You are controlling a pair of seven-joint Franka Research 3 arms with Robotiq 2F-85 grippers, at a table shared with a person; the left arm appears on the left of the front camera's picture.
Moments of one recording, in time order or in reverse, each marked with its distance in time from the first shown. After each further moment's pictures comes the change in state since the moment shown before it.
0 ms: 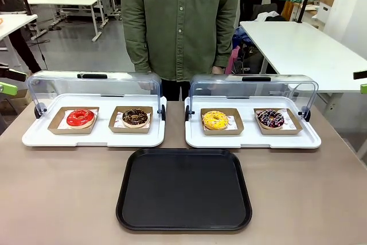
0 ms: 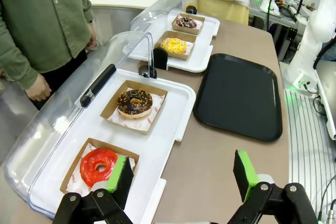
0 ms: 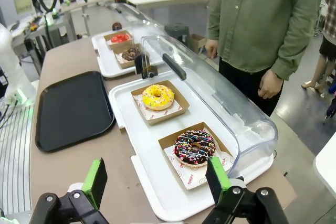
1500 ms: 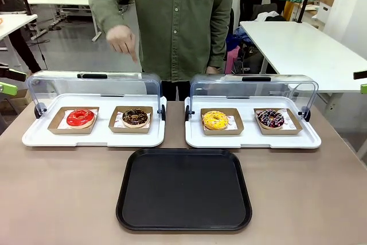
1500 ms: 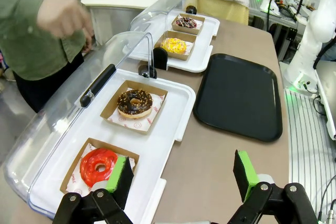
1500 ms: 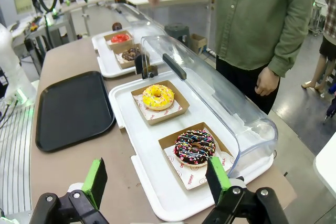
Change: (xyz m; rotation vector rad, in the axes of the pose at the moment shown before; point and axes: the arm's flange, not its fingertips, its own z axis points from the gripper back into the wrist) left arm 0.000 0.000 0.000 0.000 0.000 0.000; right arm 0.000 0.000 0.000 0.000 -0.001 0.000
